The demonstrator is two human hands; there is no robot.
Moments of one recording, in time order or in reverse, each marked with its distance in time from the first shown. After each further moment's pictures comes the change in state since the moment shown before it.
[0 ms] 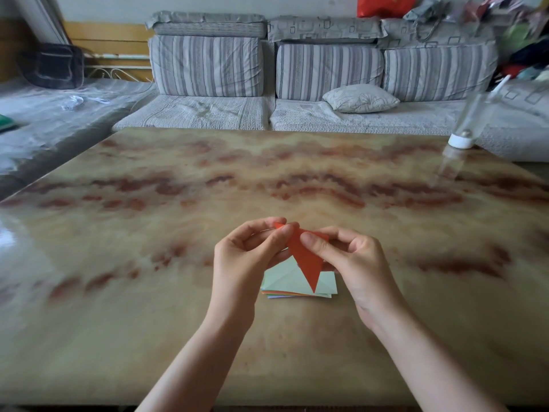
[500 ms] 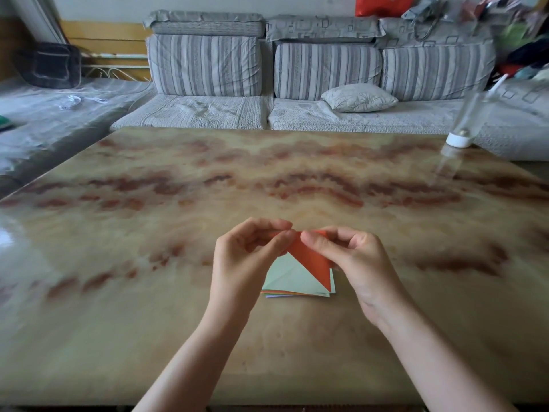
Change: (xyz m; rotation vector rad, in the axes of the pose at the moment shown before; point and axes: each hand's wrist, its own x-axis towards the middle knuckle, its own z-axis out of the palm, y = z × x) left_hand 0.005 -0.004 -0.004 0.252 -0.026 0.162; right_hand 0.002 -0.003 -0.007 -0.027 -0.045 0.029
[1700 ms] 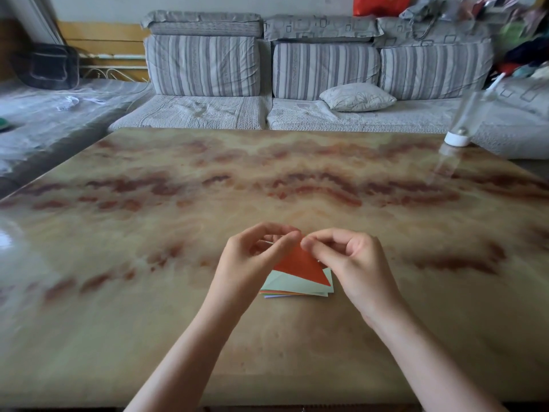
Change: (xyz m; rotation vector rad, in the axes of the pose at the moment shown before) left_hand 0.004 -0.004 -0.002 0.209 -0.129 -0.041; right_hand -0.002 0.007 0.000 -0.185 0.034 -0.151
